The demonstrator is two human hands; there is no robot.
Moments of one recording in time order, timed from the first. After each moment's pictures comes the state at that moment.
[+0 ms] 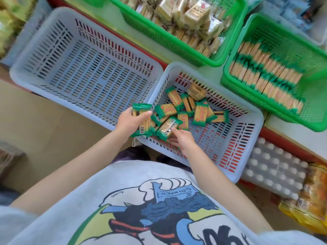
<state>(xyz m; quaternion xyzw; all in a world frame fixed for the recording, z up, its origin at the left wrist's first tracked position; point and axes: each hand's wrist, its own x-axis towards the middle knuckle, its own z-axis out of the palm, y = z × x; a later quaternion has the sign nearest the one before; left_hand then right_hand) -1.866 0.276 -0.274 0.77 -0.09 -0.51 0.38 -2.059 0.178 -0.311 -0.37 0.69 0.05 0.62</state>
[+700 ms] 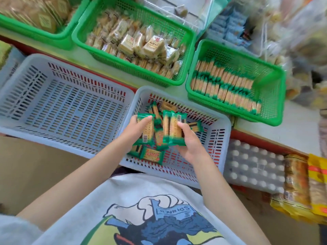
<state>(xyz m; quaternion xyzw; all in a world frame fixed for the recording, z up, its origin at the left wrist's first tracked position) -1.910 0.194 -0.211 0.69 -0.13 -0.61 0.36 -2.090 0.131 -0.192 -0.29 0.56 -0.19 0.75</state>
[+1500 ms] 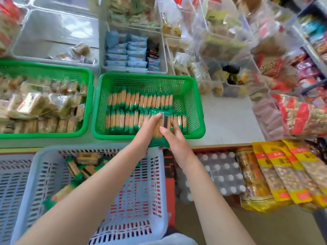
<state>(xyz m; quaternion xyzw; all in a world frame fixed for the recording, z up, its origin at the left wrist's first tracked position) -2.157 -0.061 -0.151 0.56 -0.24 -0.69 0.39 -2.278 -0.044 -0.136 -0.44 0.59 -0.29 0.61</state>
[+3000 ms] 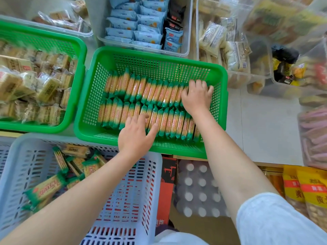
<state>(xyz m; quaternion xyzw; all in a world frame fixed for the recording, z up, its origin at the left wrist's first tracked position) -2.157 -0.106 -0.242 0.79 -0.53 -0.28 0.11 -2.311 -0.288 -0.254 -0.77 0.63 0.04 0.05</state>
